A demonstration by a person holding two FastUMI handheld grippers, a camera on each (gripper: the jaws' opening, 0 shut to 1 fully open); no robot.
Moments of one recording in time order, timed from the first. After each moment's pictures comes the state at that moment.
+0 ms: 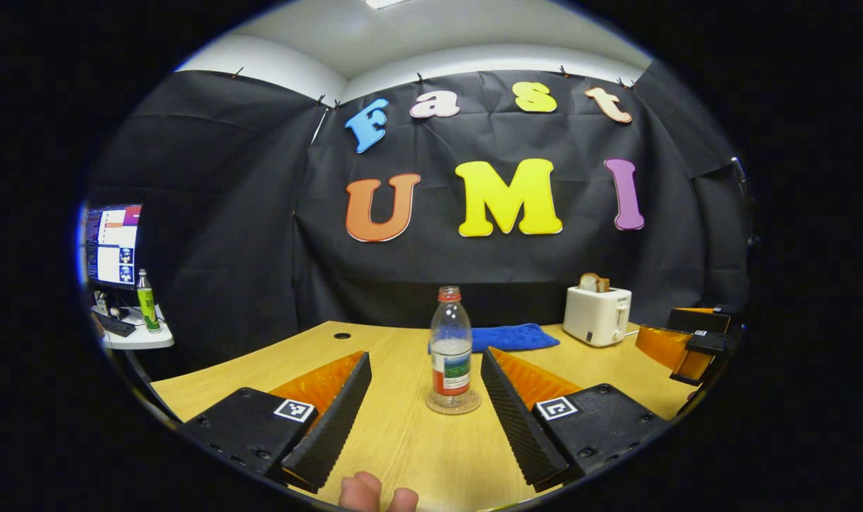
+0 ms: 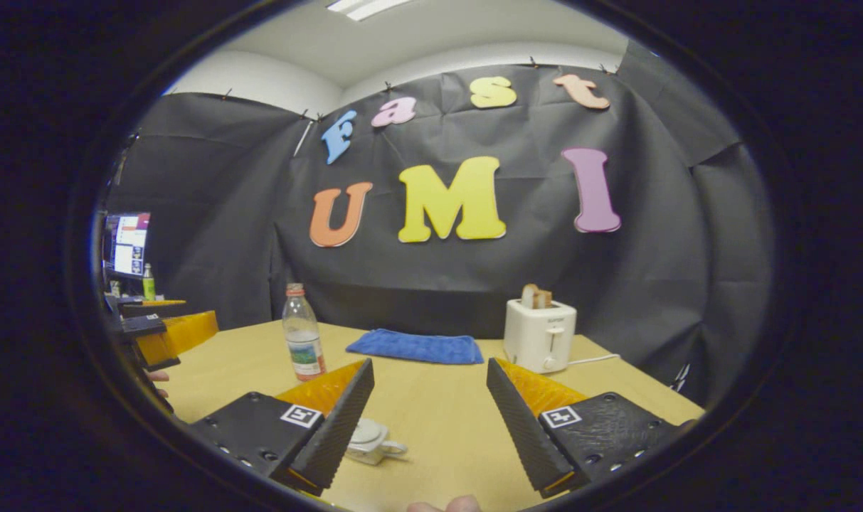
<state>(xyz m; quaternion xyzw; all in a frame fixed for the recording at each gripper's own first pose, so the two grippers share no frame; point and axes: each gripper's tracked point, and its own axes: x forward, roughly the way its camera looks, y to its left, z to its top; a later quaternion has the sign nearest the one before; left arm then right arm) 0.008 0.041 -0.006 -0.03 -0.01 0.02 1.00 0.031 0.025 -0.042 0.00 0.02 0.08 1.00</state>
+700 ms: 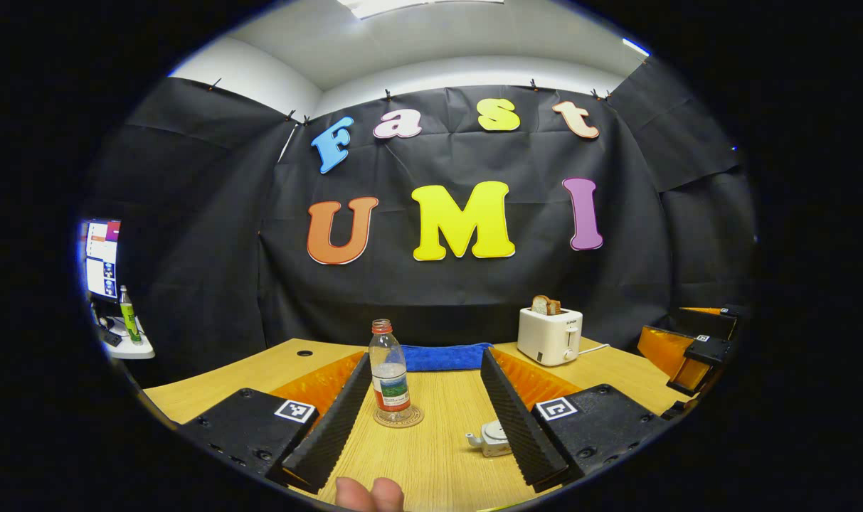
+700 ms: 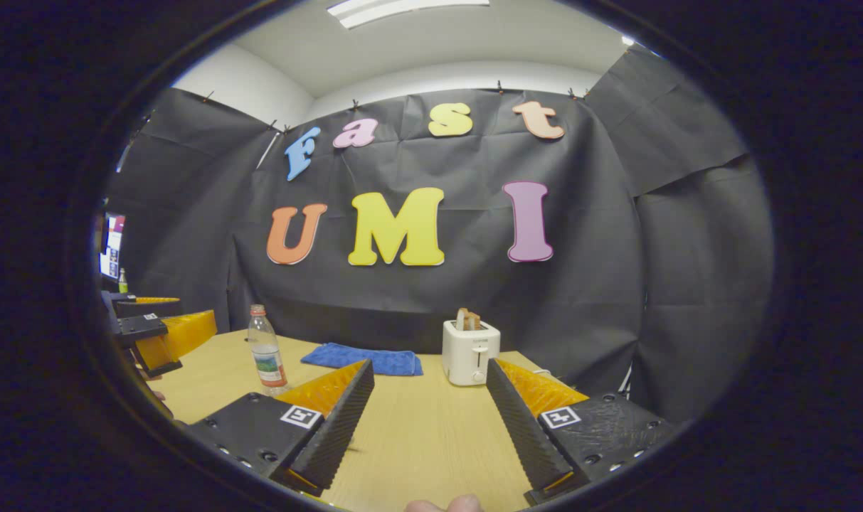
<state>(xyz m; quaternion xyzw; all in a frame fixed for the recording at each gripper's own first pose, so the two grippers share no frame) -0.015 -0.006 0.036 -0.02 -0.03 -0.02 1.00 -0.023 -0.020 -0.006 -0.01 -0.01 0.01 1.00</state>
